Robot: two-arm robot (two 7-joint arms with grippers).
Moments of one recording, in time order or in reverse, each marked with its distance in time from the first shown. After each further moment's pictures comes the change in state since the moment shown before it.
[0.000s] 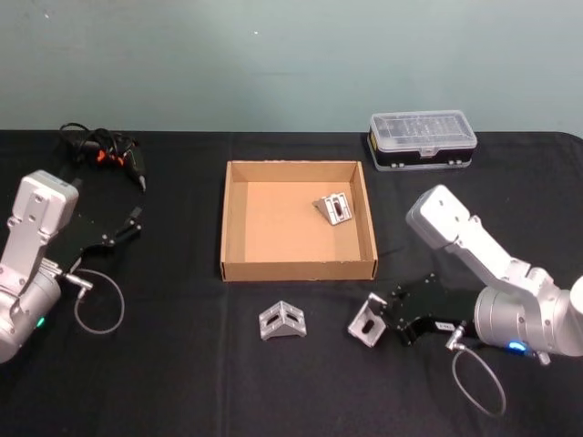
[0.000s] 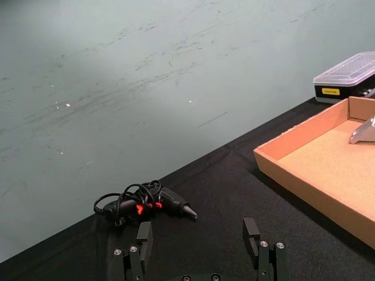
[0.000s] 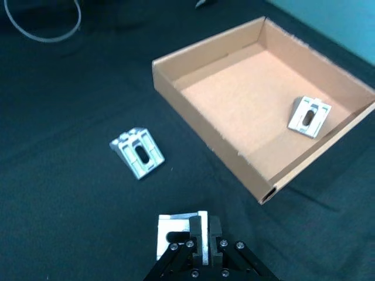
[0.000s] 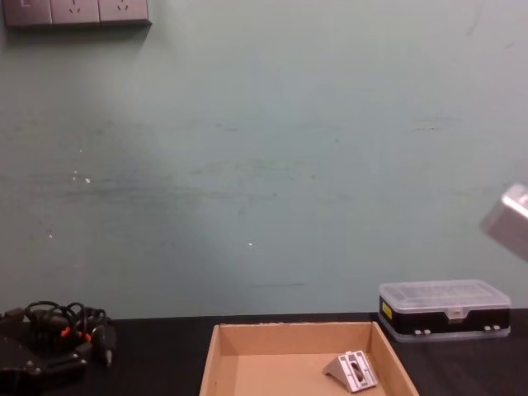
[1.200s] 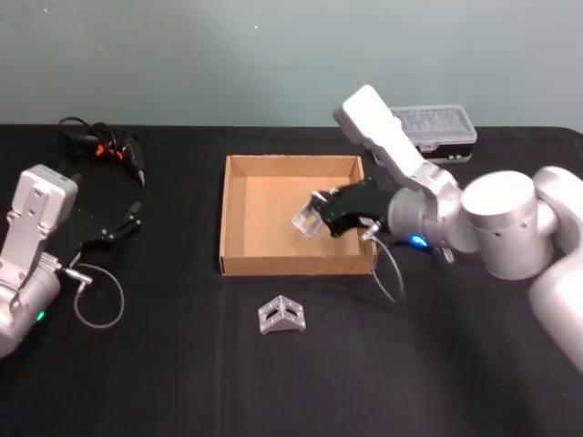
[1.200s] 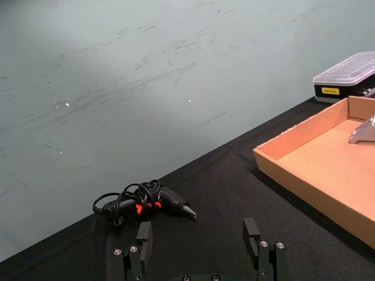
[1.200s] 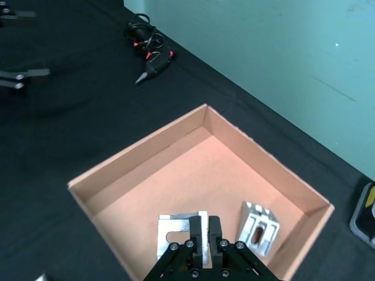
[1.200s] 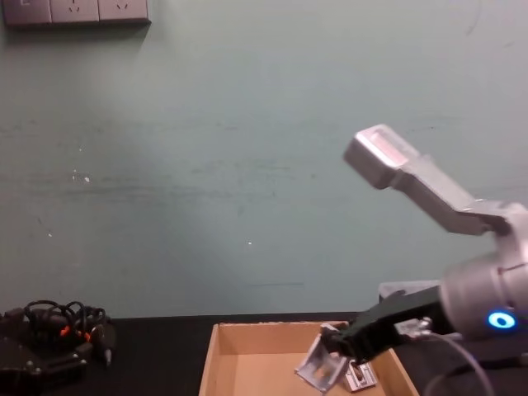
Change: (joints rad) left arm 0.000 0.000 0.000 0.000 0.000 0.000 0.000; right arm 0.312 -0.326 -0.070 0.365 -0.114 -0.028 -0.094
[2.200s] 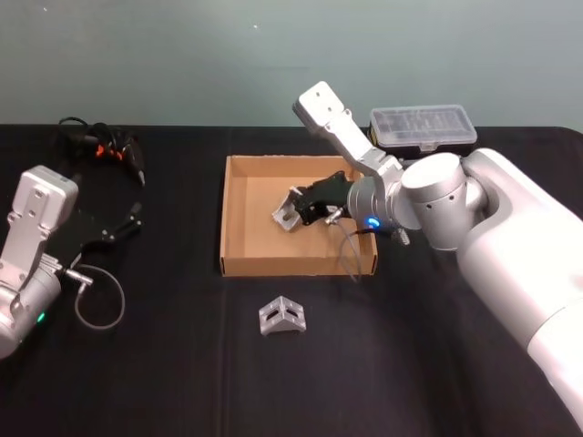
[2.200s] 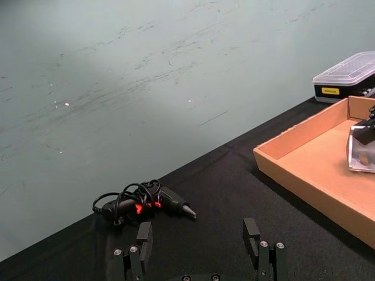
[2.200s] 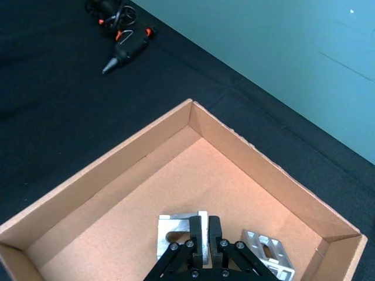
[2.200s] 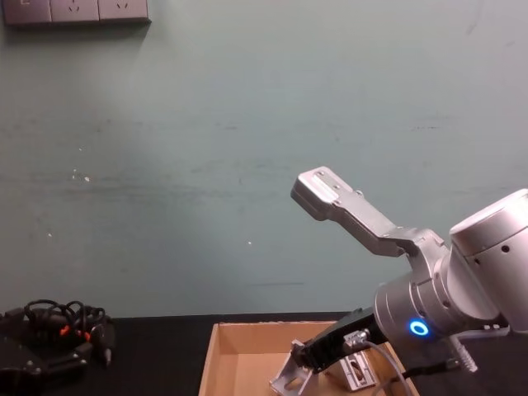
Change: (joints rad) left arm 0.000 0.000 0.000 0.000 0.000 0.000 0.000; right arm 0.180 -0.211 -0.006 0.422 -0.091 -0.063 -0.003
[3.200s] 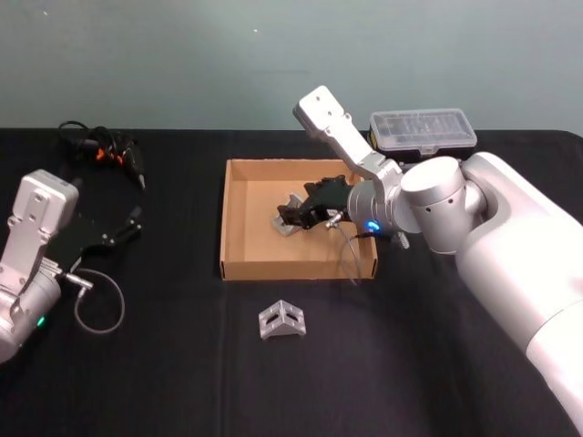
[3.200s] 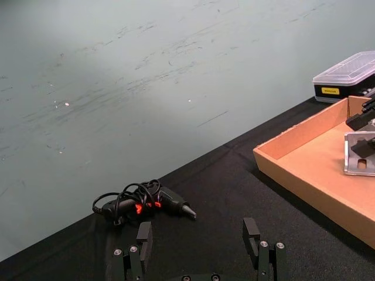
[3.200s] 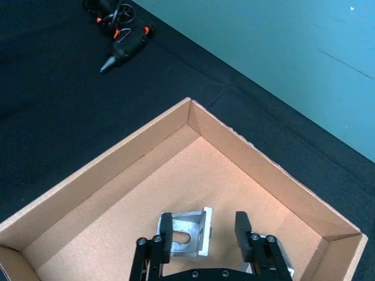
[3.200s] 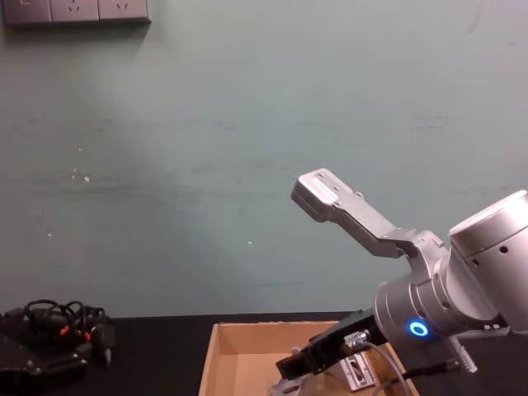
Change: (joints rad) left arm 0.000 0.000 0.000 0.000 0.000 0.000 0.000; right arm 0.004 -0.005 0.004 0.013 -0.003 -0.001 0.001
